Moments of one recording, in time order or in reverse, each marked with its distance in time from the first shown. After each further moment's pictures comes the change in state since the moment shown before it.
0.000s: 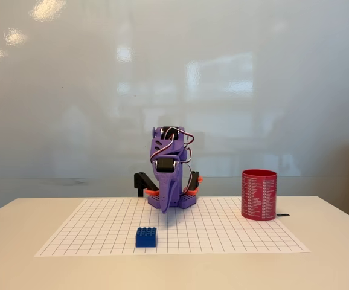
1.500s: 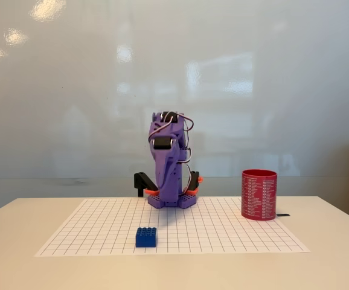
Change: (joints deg) arm 2.7 -1.1 -18.4 7.6 0.8
